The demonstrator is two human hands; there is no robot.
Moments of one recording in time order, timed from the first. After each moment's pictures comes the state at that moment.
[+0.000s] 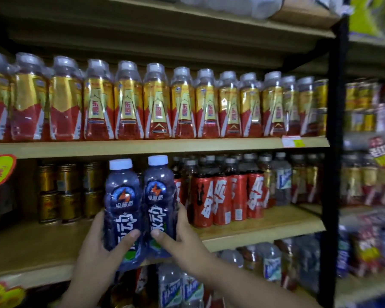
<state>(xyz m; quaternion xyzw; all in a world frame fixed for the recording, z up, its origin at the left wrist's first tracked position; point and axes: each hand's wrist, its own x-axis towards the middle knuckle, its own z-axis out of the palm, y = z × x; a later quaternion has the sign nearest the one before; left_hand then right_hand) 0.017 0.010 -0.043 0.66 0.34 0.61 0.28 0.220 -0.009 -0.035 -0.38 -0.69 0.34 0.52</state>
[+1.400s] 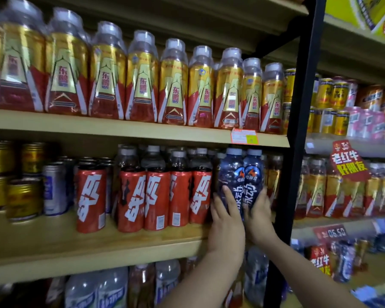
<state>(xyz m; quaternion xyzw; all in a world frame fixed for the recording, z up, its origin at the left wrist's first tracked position) 0.453 0.020 -0.052 0.82 0.45 0.36 0.01 0.562 0.016 -0.040 -0.69 -0.52 -0.04 0.50</state>
